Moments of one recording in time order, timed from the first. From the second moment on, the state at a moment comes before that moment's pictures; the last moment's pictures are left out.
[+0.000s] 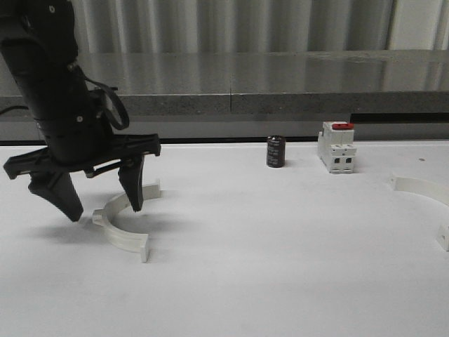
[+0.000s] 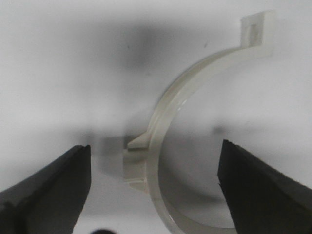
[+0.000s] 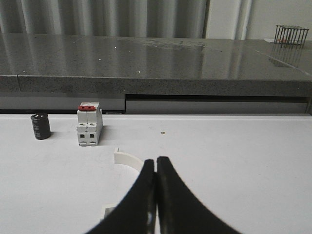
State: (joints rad) left arm -0.42 1.94 -1.28 -0.07 0.72 -0.38; right arm -0.05 -0.02 0.03 0.00 0.08 -0.01
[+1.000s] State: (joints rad) left arm -0.20 1.17 -0.97 0.06 0.81 -0.06; right arm -0.05 -0.02 0.03 0.00 0.08 -0.01
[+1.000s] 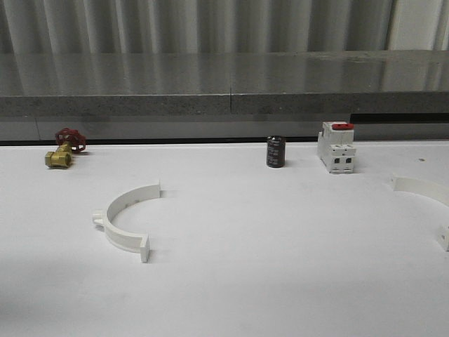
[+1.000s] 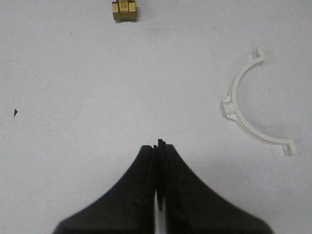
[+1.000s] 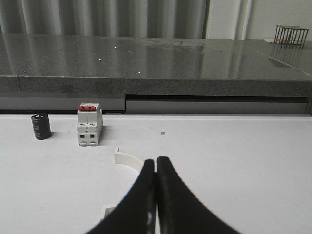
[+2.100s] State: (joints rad) left arm -0.18 0.30 -0.54 -0.01 0.91 -0.05; right arm -0.05 0.22 -0.34 0.00 0.46 -0.01
